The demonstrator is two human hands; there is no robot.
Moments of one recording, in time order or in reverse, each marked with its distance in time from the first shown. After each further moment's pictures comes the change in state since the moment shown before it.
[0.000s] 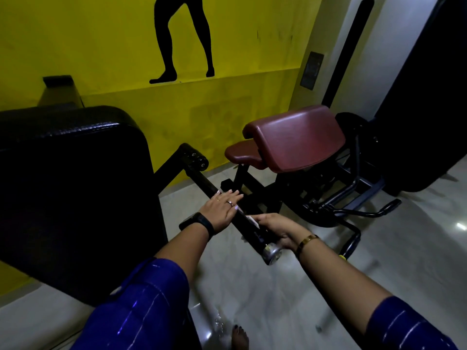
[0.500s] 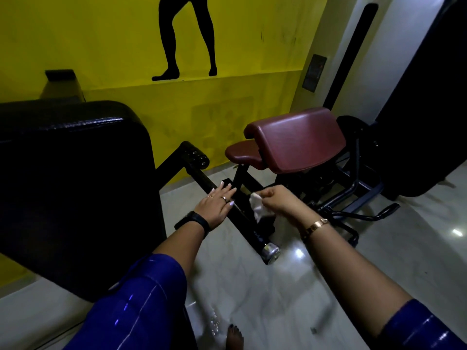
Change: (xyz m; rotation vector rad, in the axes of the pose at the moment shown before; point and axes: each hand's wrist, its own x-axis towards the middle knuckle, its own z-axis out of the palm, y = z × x) left_hand 0.000 -0.014 0.004 -0.170 0.092 -0.051; right_hand -0.017 -0.054 -0.003 -0.629 0.307 -0.251
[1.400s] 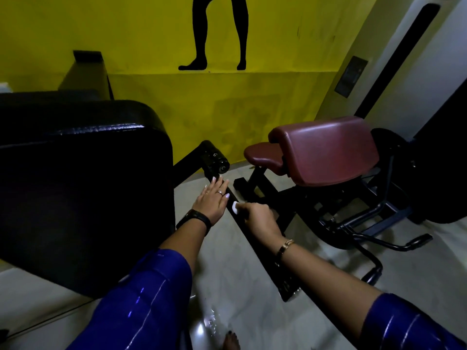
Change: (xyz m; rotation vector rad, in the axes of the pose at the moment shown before) left_hand 0.028 -0.061 -0.004 -0.063 0.113 -0.292; right_hand 0.062 -0.010 0.087 -0.407 0.125 -0.439
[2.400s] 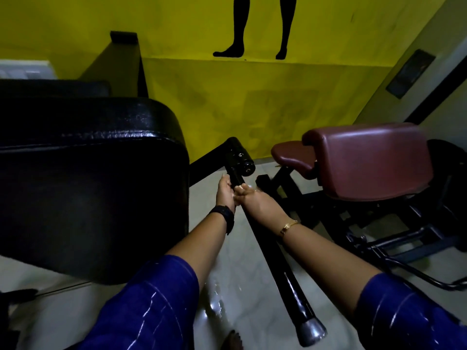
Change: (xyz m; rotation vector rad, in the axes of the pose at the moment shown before) left_hand 0.047 0.012 -0.002 -1.586 0.329 -0.586; right_hand 0.100 -0.013 0.016 -0.465 -0.257 -0.523
